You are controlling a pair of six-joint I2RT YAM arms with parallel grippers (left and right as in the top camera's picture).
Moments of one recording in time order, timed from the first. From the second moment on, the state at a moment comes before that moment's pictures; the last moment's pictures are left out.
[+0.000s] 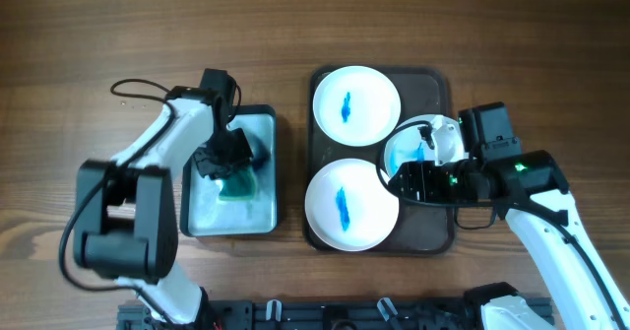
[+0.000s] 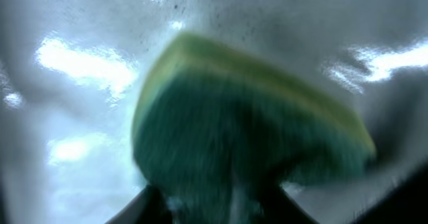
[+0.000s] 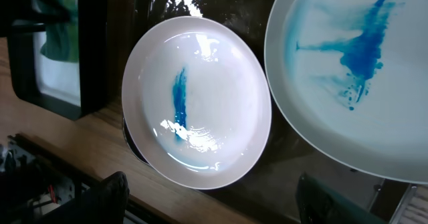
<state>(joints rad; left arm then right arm) -0.15 1.85 1.12 -0.93 0.06 -0.55 0.21 1.18 0.90 -0.99 -0.43 0.15</state>
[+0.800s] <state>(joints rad) -0.16 1.82 1.14 -0.78 -0.03 -0.55 0.21 1.18 0.90 -0.98 -0.43 0.16</state>
